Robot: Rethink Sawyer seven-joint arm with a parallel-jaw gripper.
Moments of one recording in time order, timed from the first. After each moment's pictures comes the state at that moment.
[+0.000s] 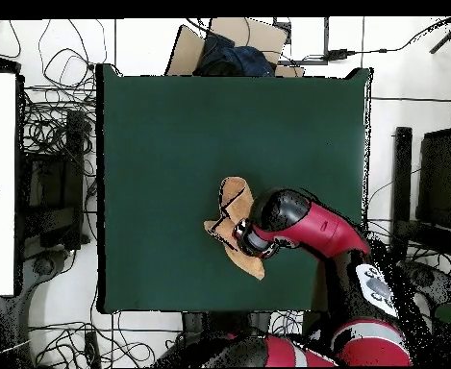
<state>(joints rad) -0.39 -0.53 -0.06 1.73 0.07 0.95 1.86</state>
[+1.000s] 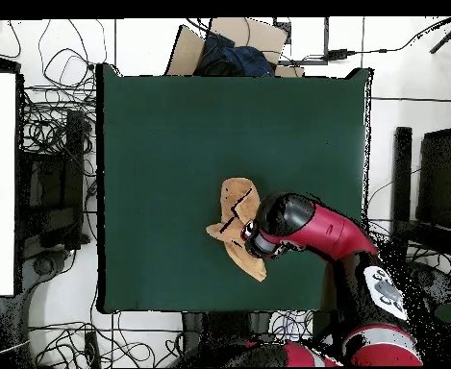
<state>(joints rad) -0.43 -0.55 -0.04 1.73 -0.03 0.90 1.86</state>
